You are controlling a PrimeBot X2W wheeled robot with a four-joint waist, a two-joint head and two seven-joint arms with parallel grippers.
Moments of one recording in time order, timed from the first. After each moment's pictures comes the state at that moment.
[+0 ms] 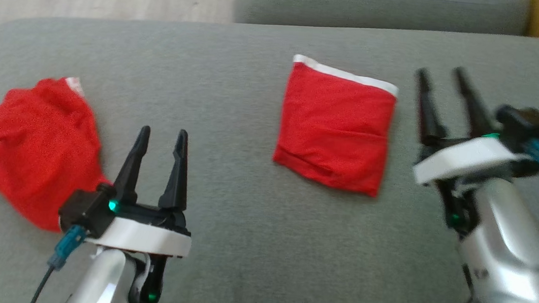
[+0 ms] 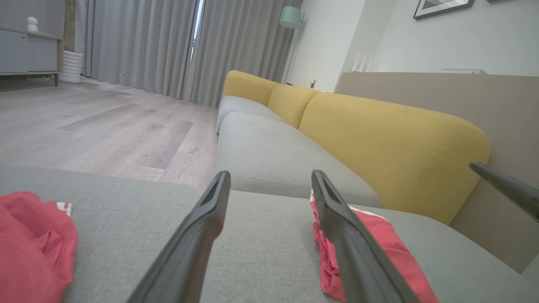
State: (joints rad) left arm -0.20 0.04 -0.24 0.24 -0.37 -0.10 -0.25; right arm -0.60 -0.16 0.34 0.69 0.47 0.13 -0.25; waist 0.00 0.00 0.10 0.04
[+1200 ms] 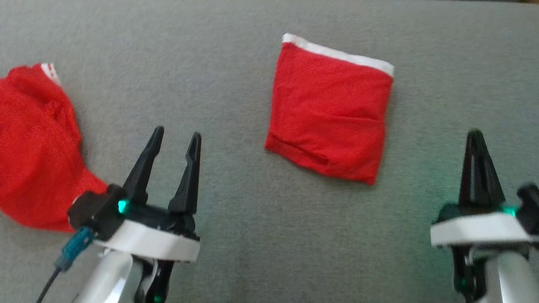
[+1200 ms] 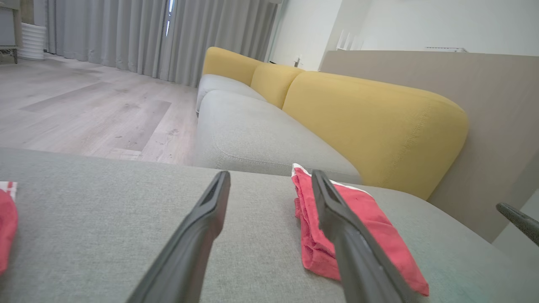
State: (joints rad) left arm -0.18 0.04 -0.26 0.21 -0.35 -0.12 -0.25; right arm -0.21 -0.05 0.00 0.30 0.17 0.13 -0.25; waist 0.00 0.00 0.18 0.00
